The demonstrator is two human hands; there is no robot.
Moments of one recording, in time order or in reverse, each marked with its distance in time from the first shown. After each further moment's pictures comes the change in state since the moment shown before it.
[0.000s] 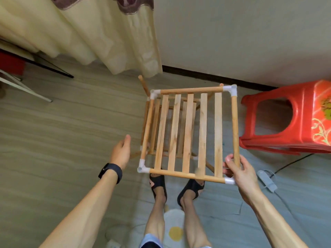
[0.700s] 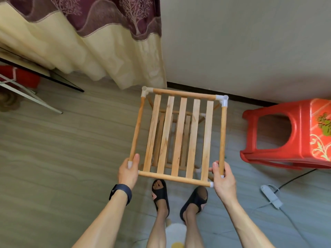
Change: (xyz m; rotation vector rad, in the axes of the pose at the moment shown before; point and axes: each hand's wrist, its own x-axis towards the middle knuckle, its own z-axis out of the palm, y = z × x) left_hand -0.034 -0.008 0.004 -0.086 0.122 0.019; right_hand -0.002 0.003 0.056 -0.321 0.134 -0.142
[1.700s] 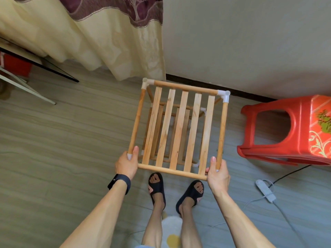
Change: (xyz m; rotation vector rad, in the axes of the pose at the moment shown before) left_hand 0.024 -0.008 0.011 0.256 0.040 0.019; right_hand 0.010 0.010 0.025 -0.095 0.100 0.118
